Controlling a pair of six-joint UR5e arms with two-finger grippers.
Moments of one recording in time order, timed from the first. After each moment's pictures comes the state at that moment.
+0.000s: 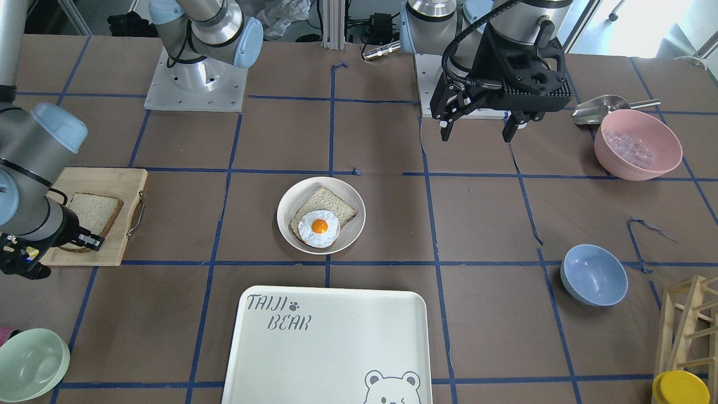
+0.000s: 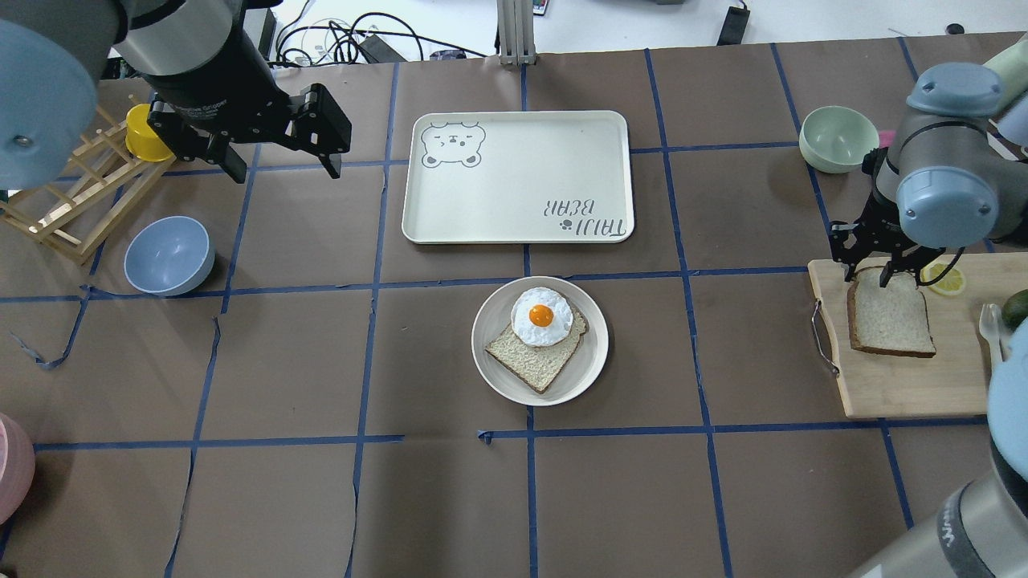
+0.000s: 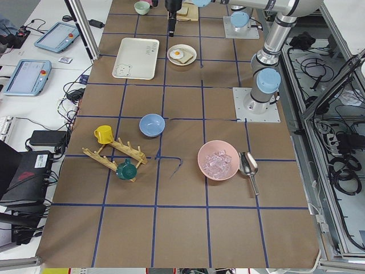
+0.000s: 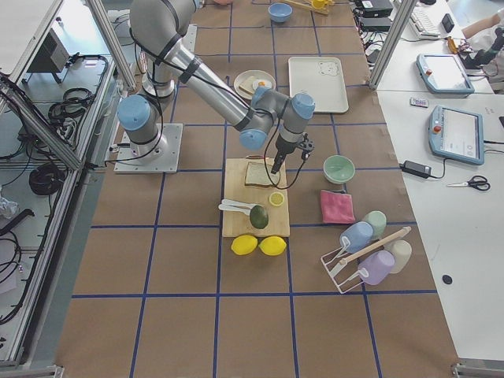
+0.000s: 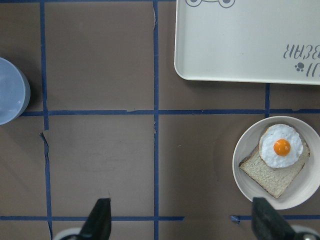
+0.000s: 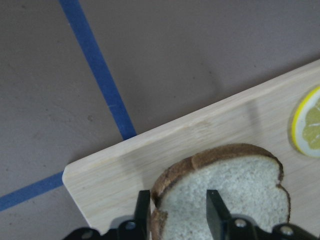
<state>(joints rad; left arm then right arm) -1.63 -1.56 -1.51 -1.56 1.58 -0.06 1.19 -1.17 1.84 -2.10 -1.78 -0.01</state>
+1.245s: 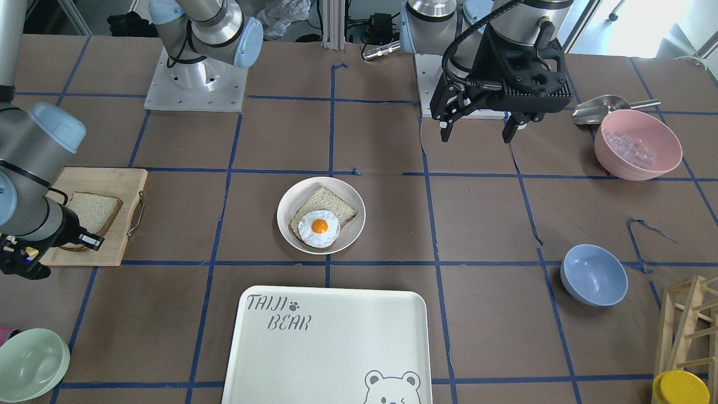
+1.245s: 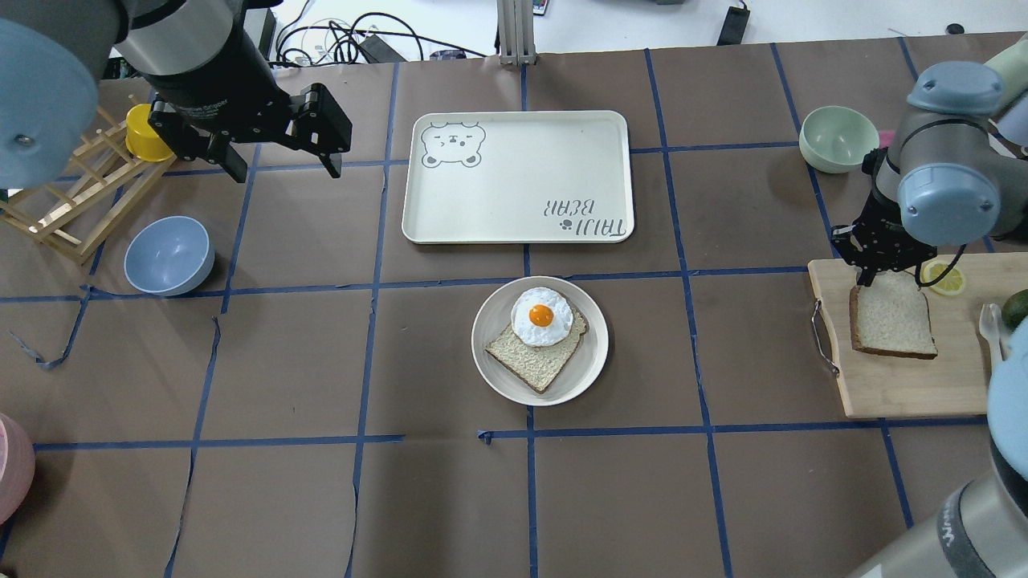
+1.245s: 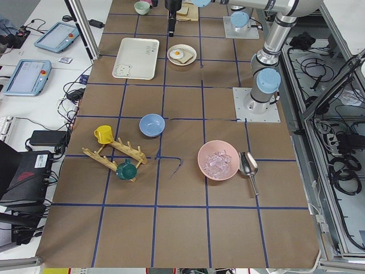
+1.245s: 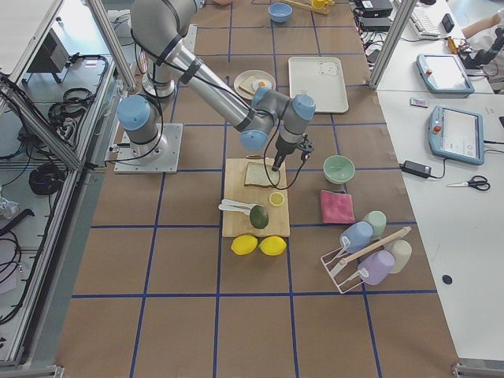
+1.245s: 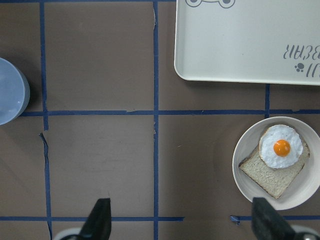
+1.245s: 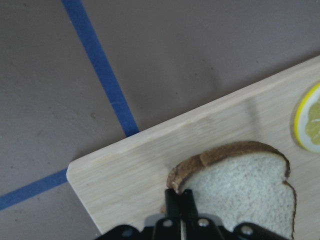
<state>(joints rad) -1.63 -1.56 -1.51 -1.56 1.58 -0.06 1.19 -1.17 1.83 -2.07 -1.77 0.00</state>
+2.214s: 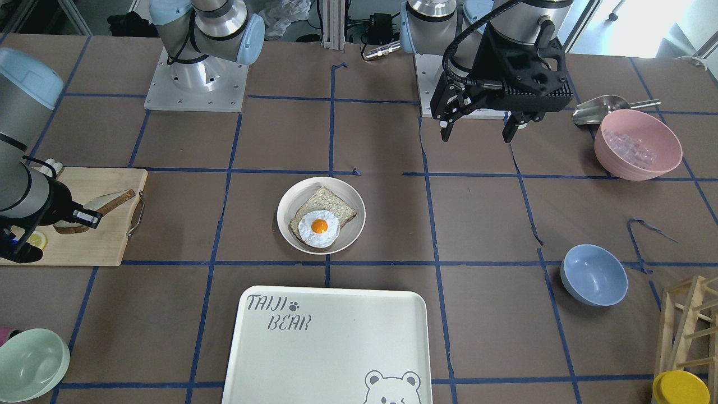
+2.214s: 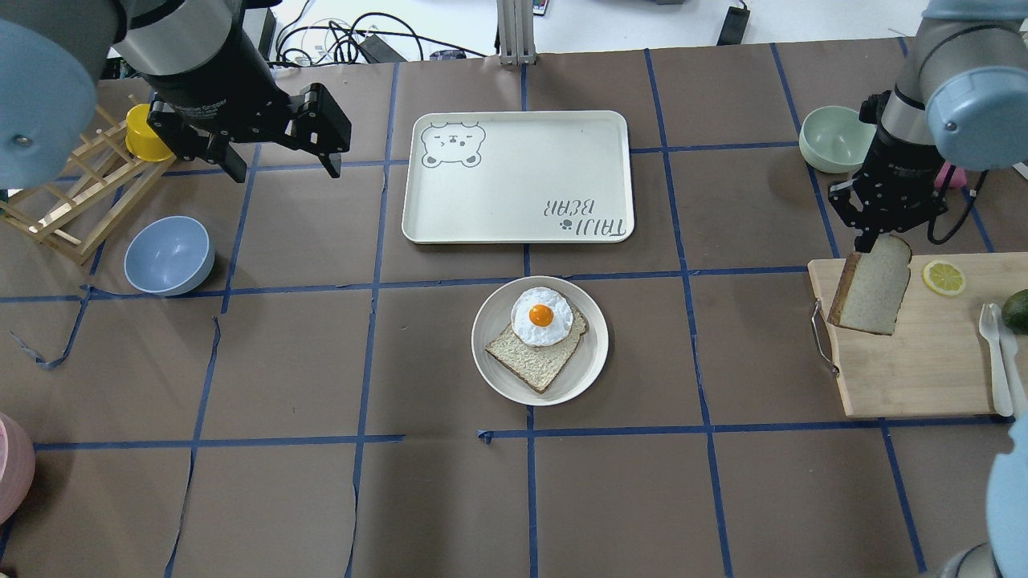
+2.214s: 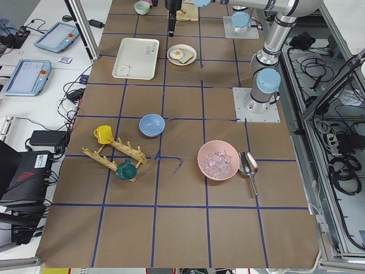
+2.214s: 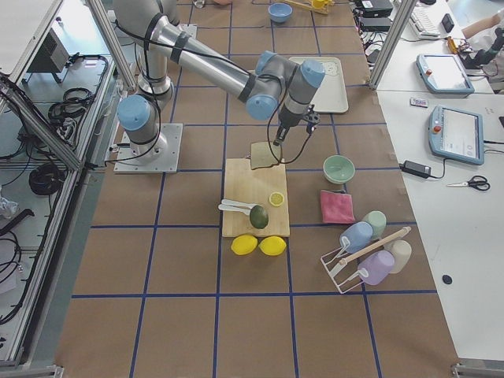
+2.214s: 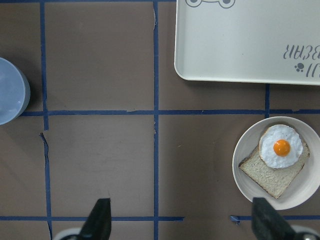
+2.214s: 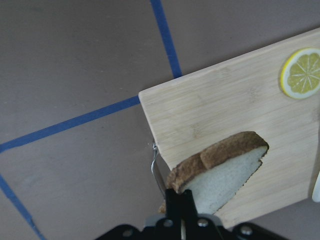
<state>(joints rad) -1.63 -1.56 -1.51 -1.56 1.58 -0.06 1.29 -1.28 1.63 -1.67 -1.72 0.06</state>
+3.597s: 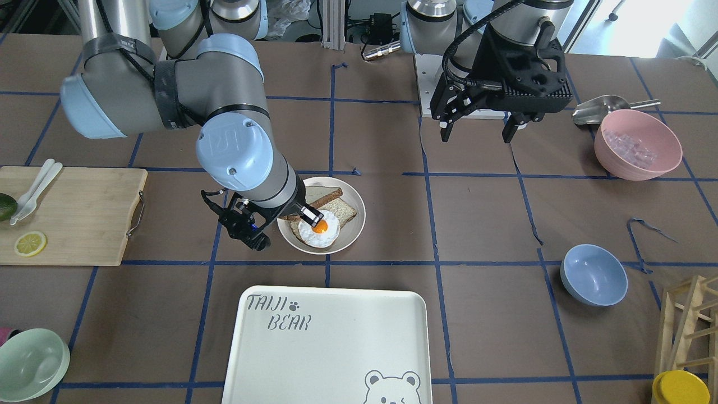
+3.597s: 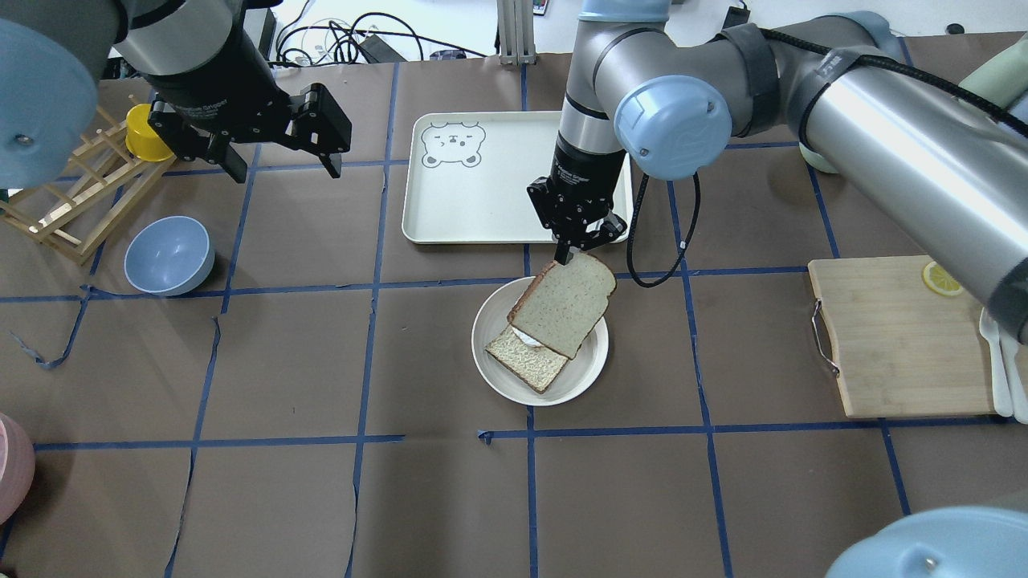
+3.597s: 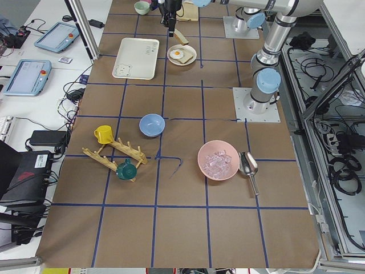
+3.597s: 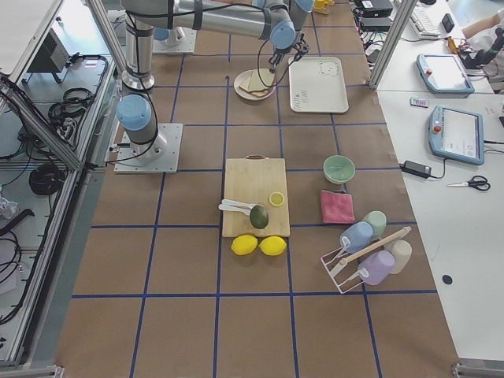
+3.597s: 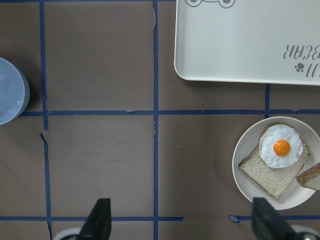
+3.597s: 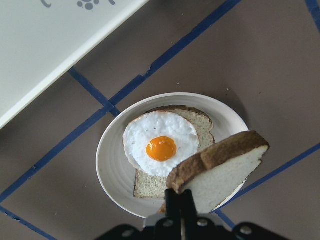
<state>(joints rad) -1.63 -1.56 -1.51 -1.56 1.58 -0.06 1.82 -1.17 1.50 -1.66 -1.33 0.92</state>
